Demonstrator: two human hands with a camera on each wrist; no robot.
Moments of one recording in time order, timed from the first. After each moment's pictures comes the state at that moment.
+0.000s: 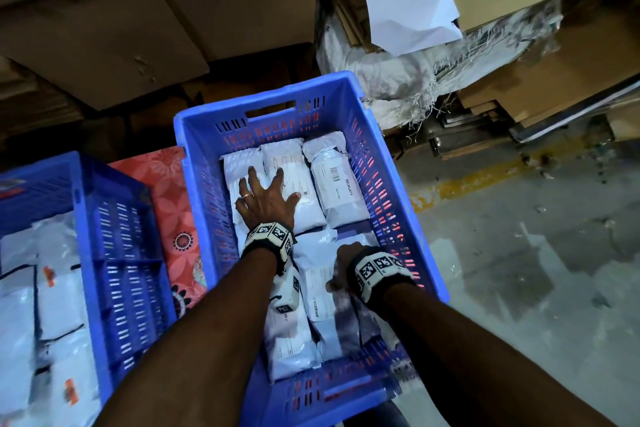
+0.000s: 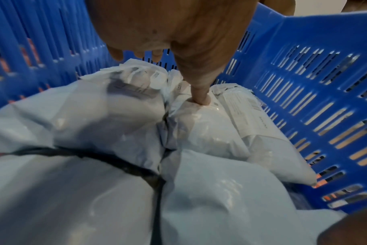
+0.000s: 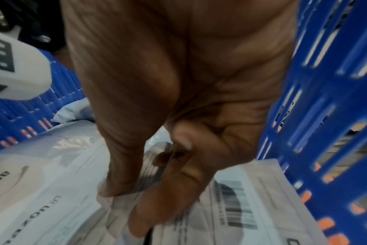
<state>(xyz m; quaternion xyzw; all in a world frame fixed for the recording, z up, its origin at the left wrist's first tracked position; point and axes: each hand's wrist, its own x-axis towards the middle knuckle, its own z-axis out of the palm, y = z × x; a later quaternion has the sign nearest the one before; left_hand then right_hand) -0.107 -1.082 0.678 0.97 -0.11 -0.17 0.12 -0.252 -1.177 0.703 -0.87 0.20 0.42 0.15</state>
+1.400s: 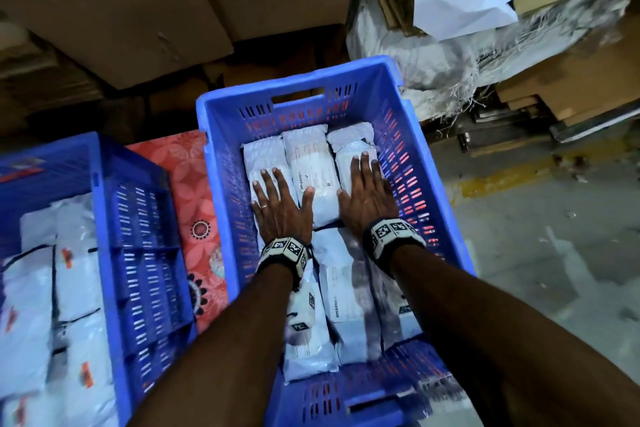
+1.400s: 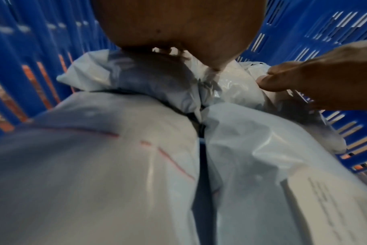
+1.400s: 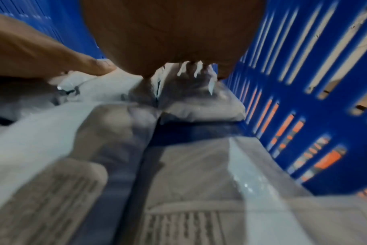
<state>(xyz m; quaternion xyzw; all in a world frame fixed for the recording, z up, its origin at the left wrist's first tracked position) -0.120 -1.057 0.630 0.97 -0.09 -0.15 0.18 -0.183 -1.203 0.642 -0.95 0.26 0.10 0.16</state>
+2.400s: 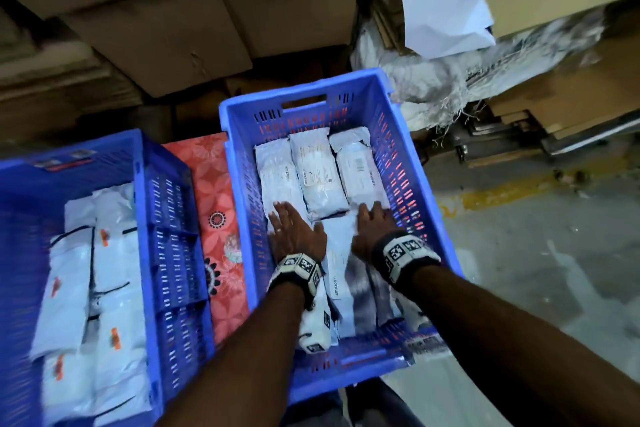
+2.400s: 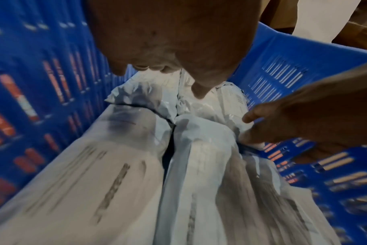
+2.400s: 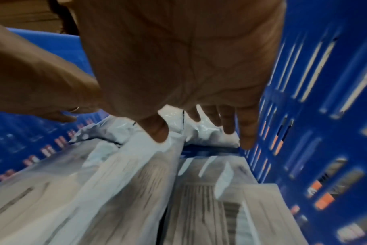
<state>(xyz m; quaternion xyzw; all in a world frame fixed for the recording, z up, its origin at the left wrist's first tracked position) -0.183 -1.046 0.699 0.95 -0.03 -0.27 0.15 -0.246 -1.185 0.699 -0.90 0.25 0.31 0.16</state>
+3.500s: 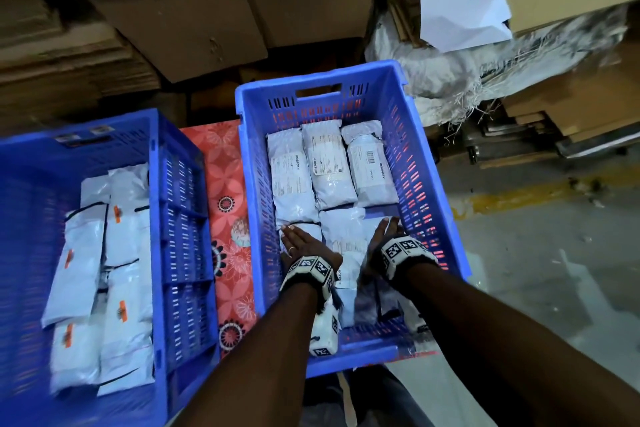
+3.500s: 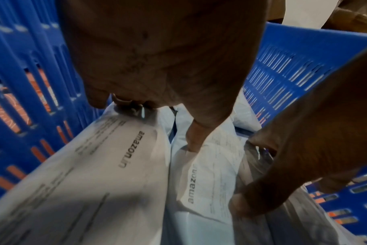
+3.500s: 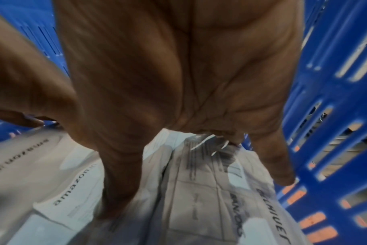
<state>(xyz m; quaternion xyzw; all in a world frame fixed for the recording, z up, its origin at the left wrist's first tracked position) -0.228 -1.038 0.695 0.91 0.04 -0.41 0.08 -0.268 -1.177 0.663 -0.83 0.36 0.38 0.17</state>
